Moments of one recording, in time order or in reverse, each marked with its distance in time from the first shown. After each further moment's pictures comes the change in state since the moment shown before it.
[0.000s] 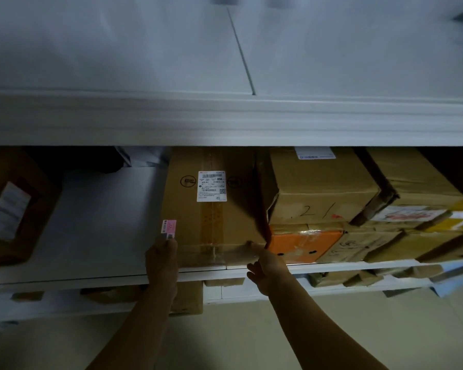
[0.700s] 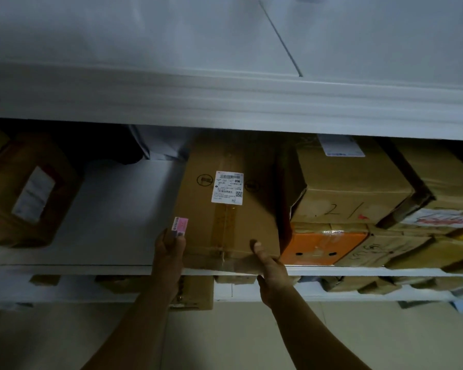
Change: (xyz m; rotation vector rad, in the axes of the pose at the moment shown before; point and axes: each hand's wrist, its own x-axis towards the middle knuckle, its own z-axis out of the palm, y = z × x) left_hand 0.007 -0.005 -0.034 -0.018 -0.214 0.024; right_hand 0.007 0.040 0.021 0.017 -0.069 -0.103
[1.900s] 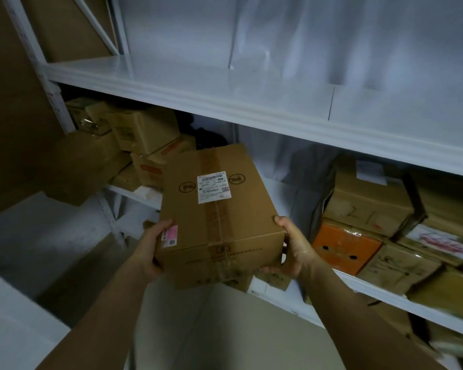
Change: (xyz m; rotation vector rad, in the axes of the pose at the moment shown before) left_hand -0.275 -0.001 -0.161 -0.628 0.140 -0.084; right_hand -0.232 -0.010 -0.033 -0.396 -0.522 0.098
